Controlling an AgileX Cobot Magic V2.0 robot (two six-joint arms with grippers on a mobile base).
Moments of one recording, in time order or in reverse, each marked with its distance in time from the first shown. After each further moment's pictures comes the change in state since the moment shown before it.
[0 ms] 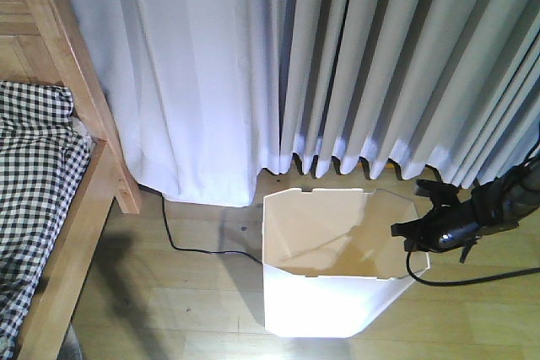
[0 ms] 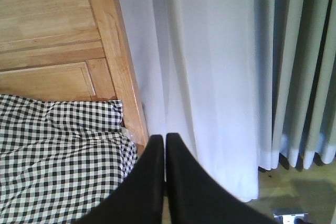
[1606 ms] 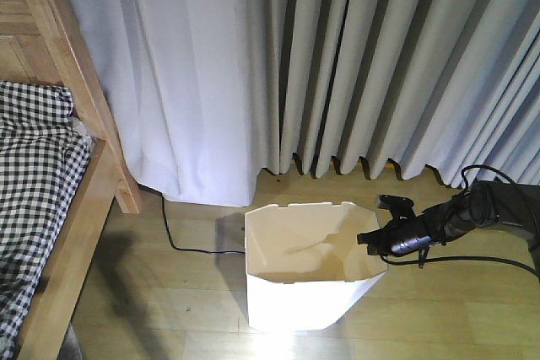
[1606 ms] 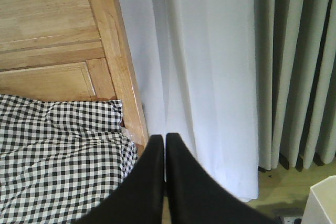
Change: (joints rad) left arm 0.000 0.000 0.000 0.000 0.000 0.000; right arm 0.081 0.495 -0.622 -0.147 0.079 0.215
